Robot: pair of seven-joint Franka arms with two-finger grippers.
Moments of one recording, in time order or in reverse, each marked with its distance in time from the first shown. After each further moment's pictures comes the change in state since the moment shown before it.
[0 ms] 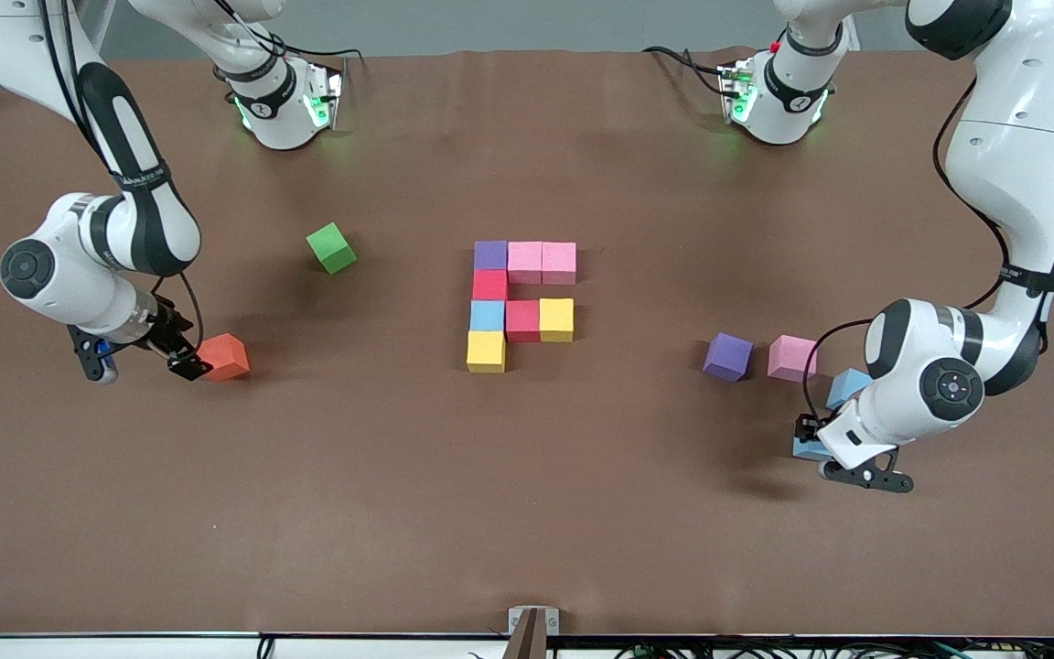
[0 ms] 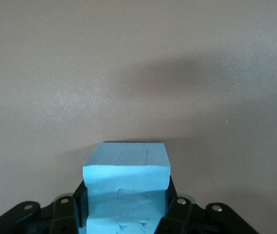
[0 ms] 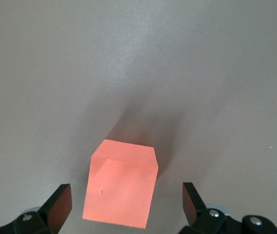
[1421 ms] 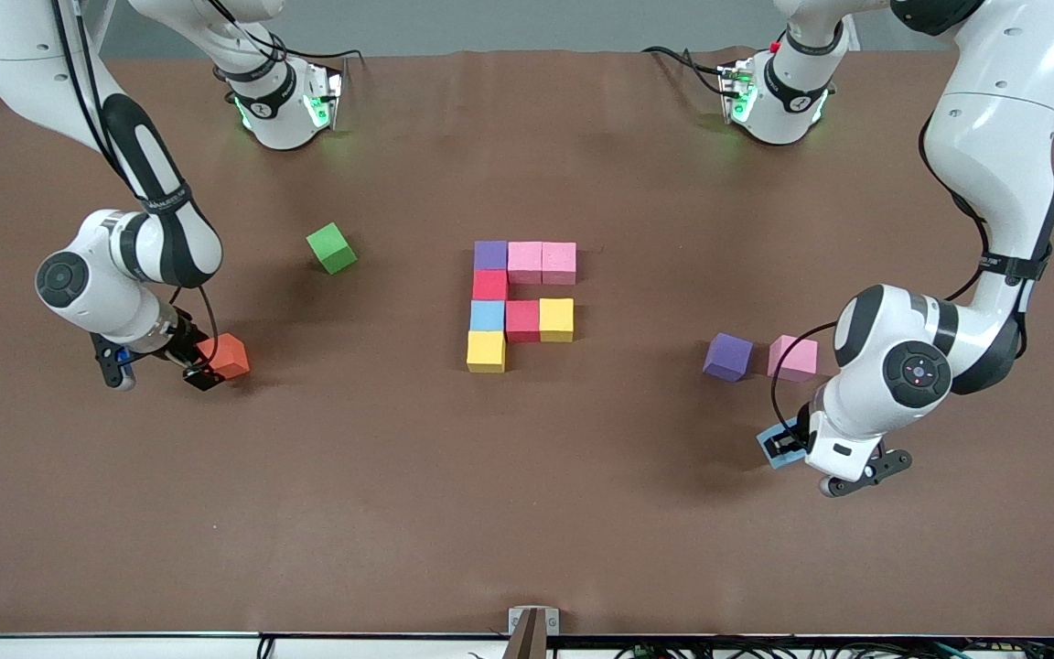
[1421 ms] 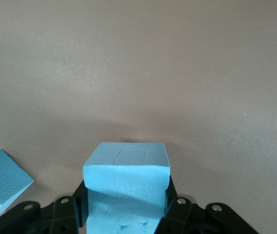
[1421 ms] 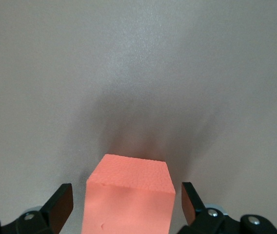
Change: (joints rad) left arm -0.065 -0.048 -0.049 0.037 0.000 -0.051 -0.658; right arm 0.005 0.093 0.007 -0.006 0.000 0.125 0.052
